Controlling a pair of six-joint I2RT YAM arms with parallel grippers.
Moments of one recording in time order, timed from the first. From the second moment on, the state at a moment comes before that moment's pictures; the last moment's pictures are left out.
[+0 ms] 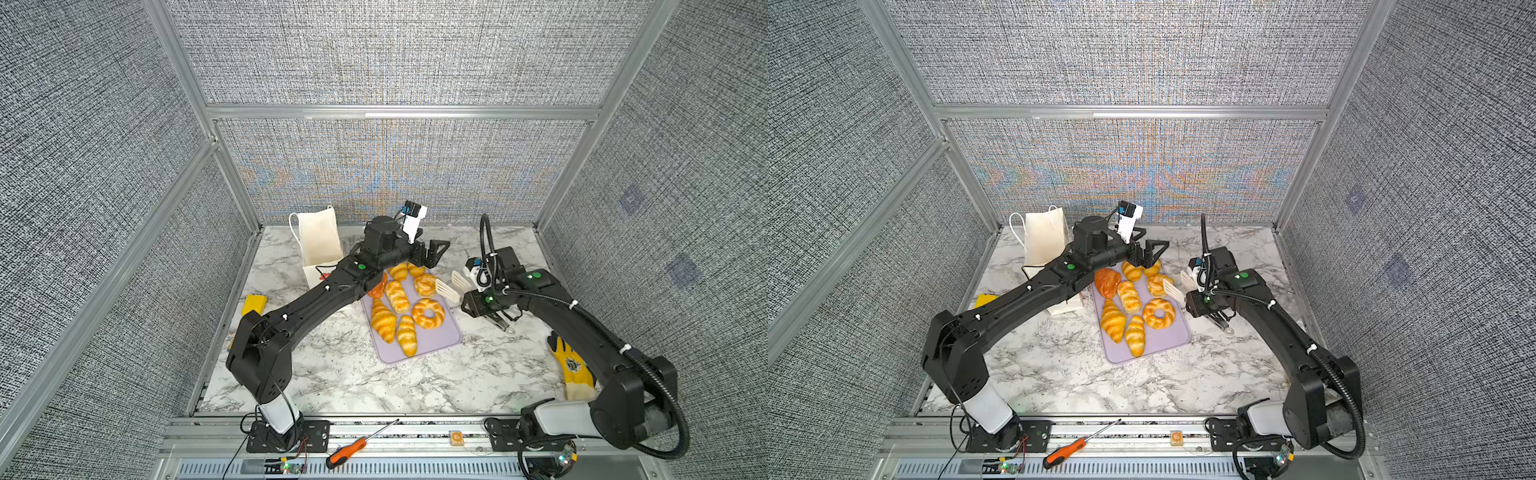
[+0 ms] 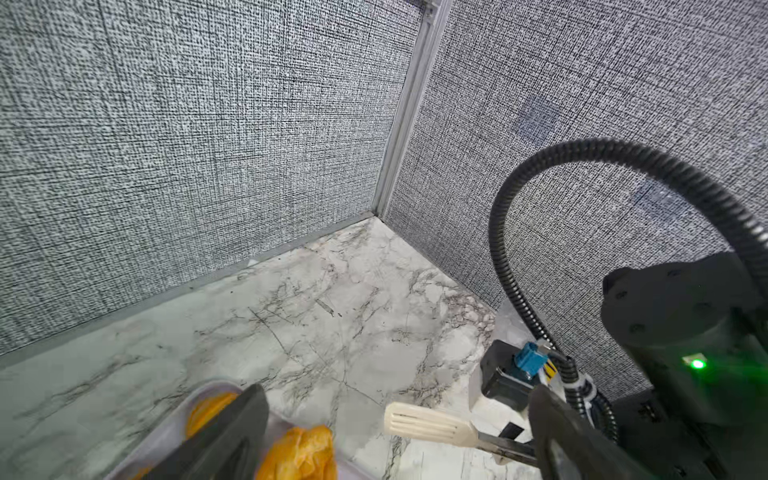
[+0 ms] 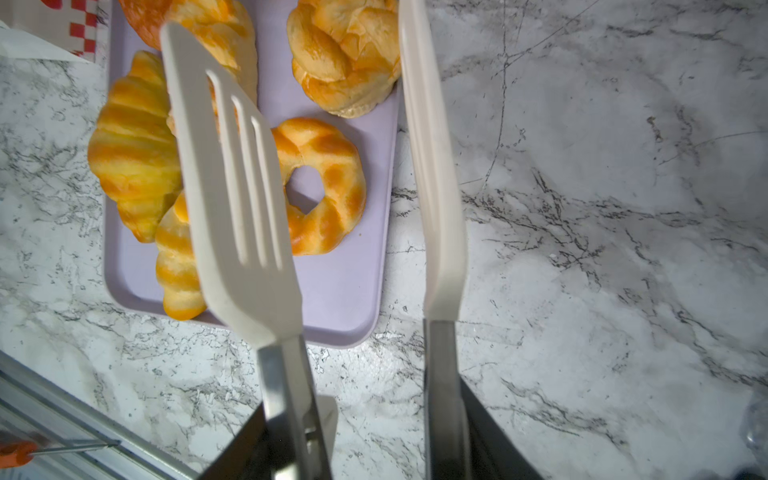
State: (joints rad) left arm -0.72 1.67 1.42 0.05 0.28 -0.23; right arm 0.34 1.38 1.14 -0.92 -0.12 -0.02
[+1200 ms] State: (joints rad) left arm -0.73 1.02 1.09 -0.26 -0.38 -0.03; right arm 0.49 1.65 1.31 -1.10 0.00 0.06
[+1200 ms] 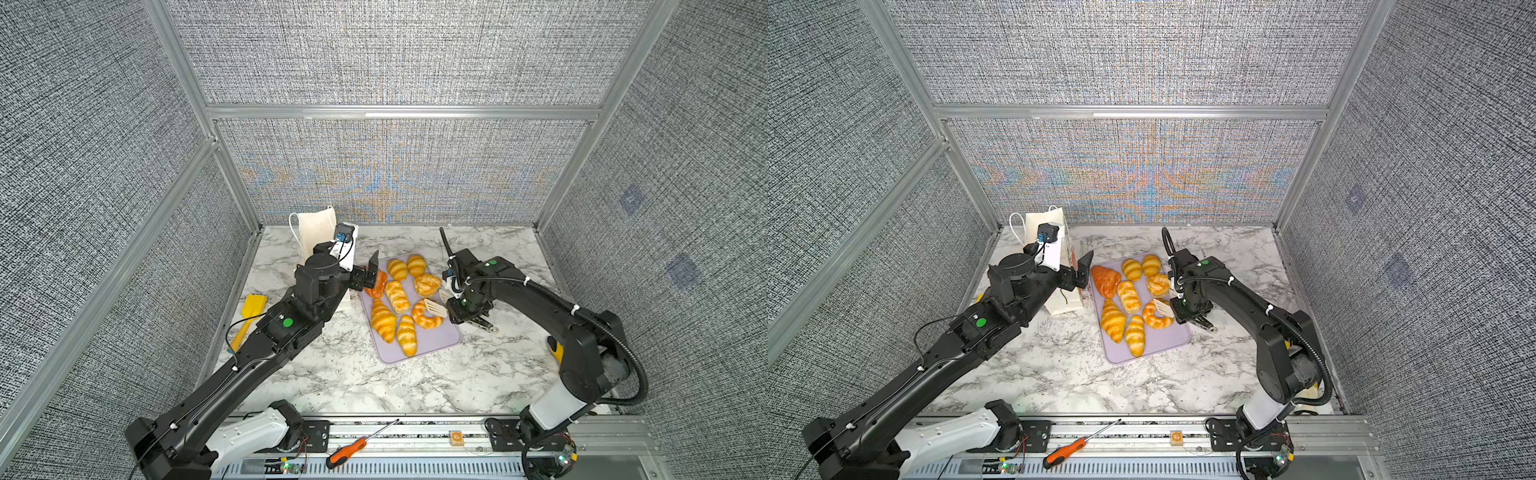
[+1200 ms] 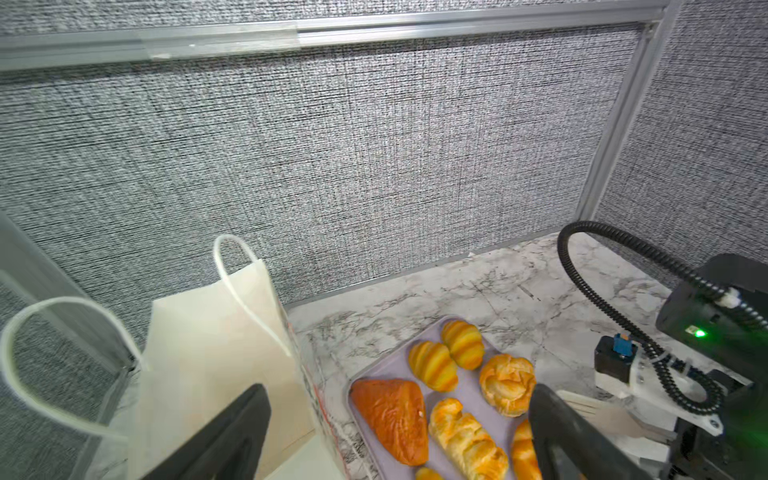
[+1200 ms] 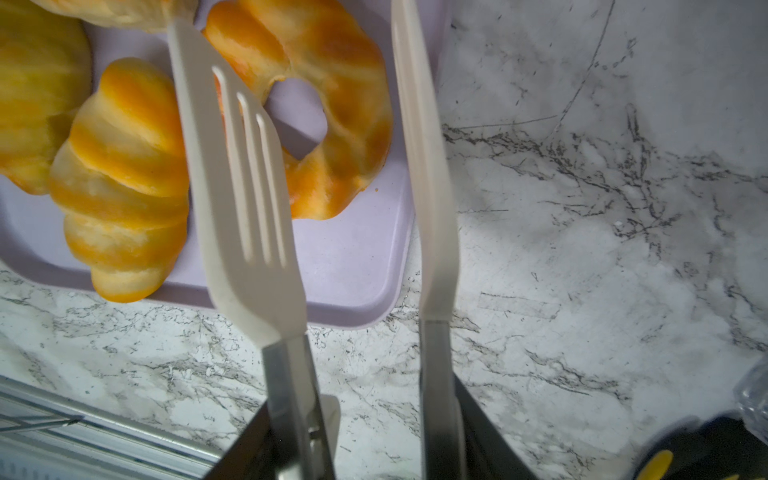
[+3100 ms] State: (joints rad) left arm -0.46 0.83 0.99 -0.44 -0.44 -0.18; right arm 0.52 1.87 1.51 -1.26 0.09 0.02
